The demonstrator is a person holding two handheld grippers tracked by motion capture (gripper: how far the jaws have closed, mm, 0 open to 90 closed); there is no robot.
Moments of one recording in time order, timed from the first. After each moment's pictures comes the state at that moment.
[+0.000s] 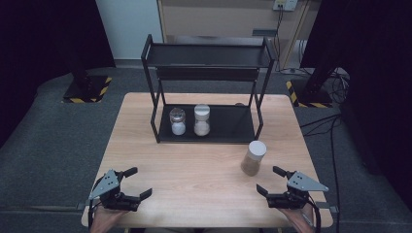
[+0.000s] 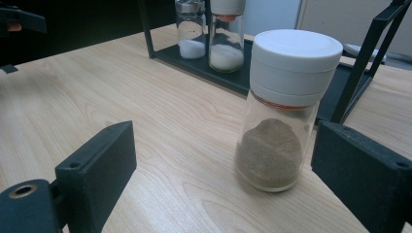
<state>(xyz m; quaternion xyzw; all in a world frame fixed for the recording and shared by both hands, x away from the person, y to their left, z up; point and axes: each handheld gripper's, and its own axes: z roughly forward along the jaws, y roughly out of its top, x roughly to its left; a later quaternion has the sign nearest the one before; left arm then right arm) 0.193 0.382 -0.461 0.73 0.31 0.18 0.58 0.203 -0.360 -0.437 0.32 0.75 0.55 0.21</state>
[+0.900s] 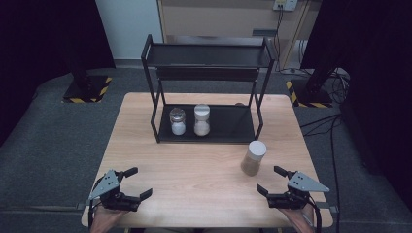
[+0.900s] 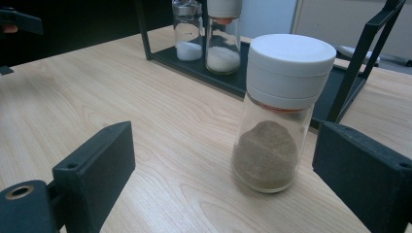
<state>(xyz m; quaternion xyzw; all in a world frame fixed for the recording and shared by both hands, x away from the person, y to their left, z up) 0.193 0.382 -0.461 0.73 0.31 0.18 0.58 0.200 -0.359 -0.436 0.32 0.74 0.55 0.22</state>
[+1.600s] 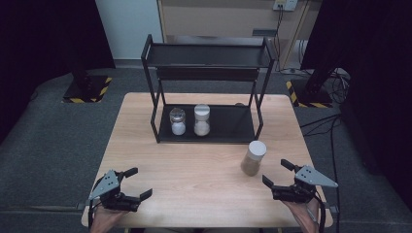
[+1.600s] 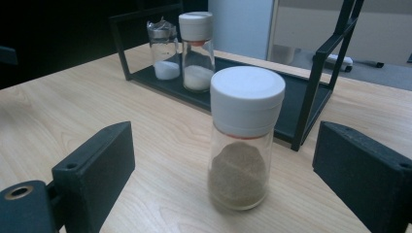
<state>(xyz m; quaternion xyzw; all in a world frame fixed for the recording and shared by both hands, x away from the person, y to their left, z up) 0.194 0.382 -0.461 0.73 0.31 0.18 0.58 0.201 -0.360 -0.418 0.35 0.72 0.55 0.24</state>
